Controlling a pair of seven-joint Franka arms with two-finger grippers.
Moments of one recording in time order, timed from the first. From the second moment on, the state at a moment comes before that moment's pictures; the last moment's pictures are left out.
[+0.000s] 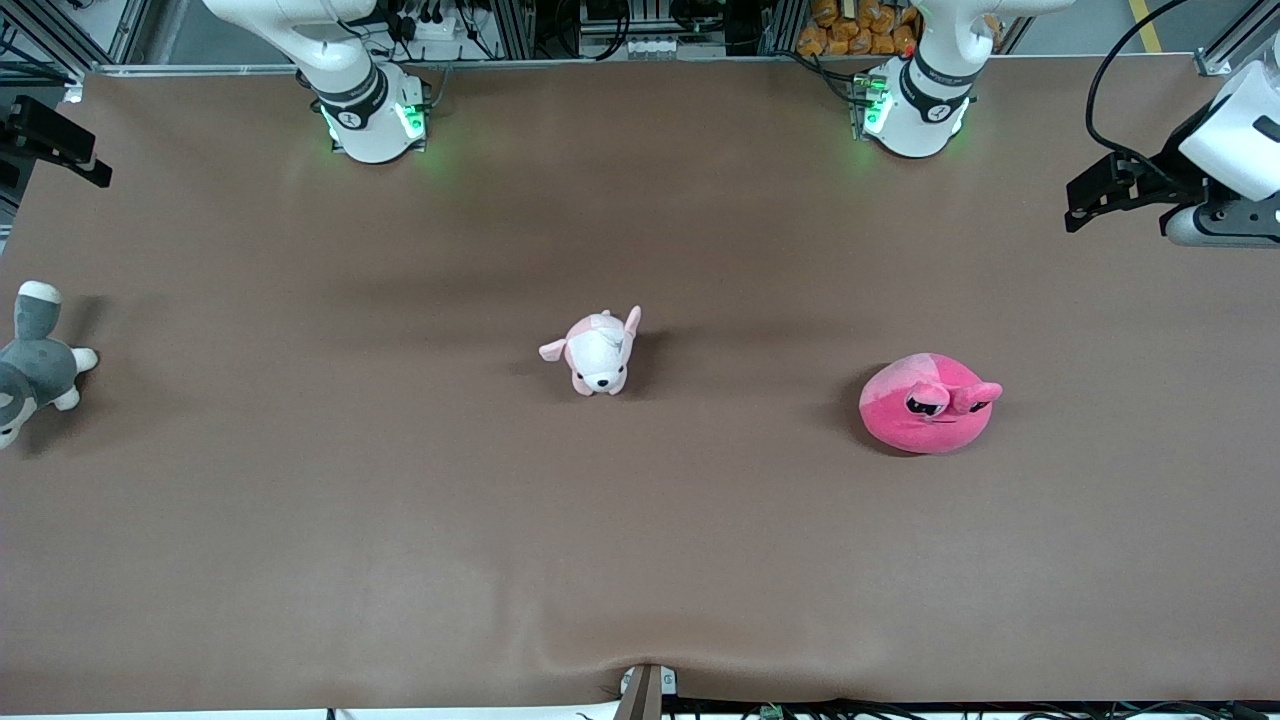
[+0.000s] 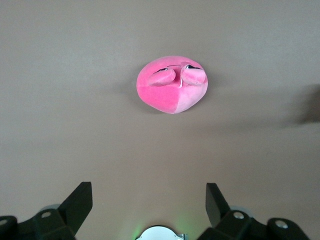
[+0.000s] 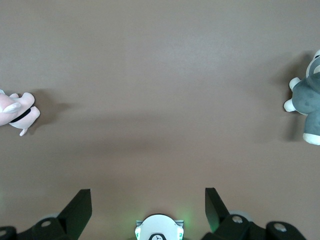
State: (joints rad) left arm -0.06 -0.06 -0.05 -1.57 0.03 1.49 -0.04; right arm 0.03 -0.10 -0.10 -1.49 0.02 1.31 -0.05
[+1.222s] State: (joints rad) left arm -0.06 -0.05 -0.06 -1.58 0.02 1.49 -0.13; right arm 0.03 -0.06 -0.10 -1.49 0.02 1.31 -0.05
